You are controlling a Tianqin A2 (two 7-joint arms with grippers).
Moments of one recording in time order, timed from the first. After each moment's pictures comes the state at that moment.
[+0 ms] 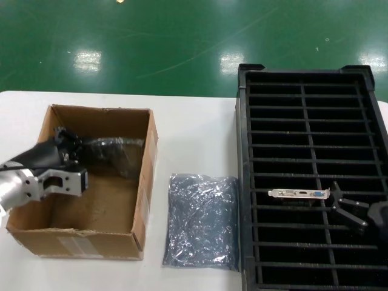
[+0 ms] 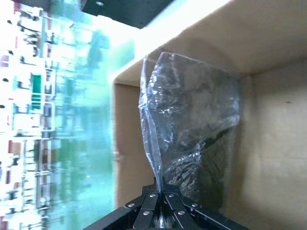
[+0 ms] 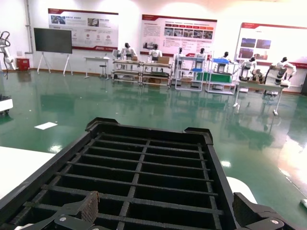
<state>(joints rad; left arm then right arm) -0.68 -0.63 1.96 -1.07 -1.18 0.37 0.50 0.02 0.30 -1.60 1.60 1.77 -0.02 0.02</state>
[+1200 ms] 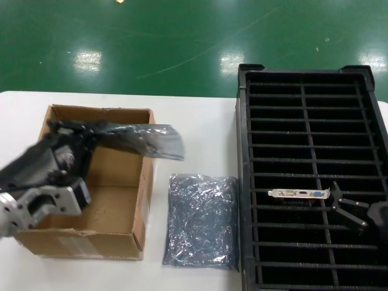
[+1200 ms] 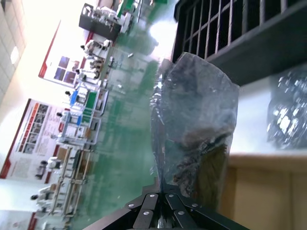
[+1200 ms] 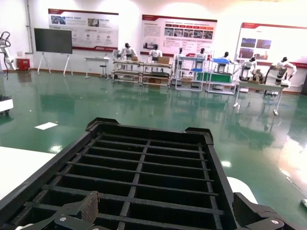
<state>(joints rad) -0.21 -0.64 1.57 -1.82 -0.99 0.48 0.11 0.02 0.30 -1.60 1.60 1.77 -0.02 0.02</state>
